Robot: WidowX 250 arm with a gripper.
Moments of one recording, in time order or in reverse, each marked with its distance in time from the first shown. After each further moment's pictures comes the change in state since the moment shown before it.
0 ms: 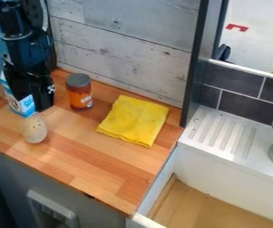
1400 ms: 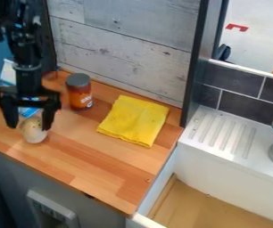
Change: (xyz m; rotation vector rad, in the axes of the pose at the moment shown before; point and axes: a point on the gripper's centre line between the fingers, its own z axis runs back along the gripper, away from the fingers) arm -0.003 0.022 -0.061 0.099 0.183 0.703
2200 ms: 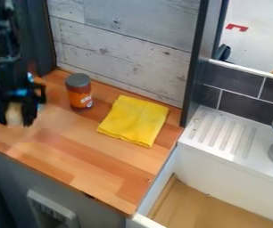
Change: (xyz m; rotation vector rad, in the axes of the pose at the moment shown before) arm -0.018 0.015 0.028 -0.094 -0.073 -0.103
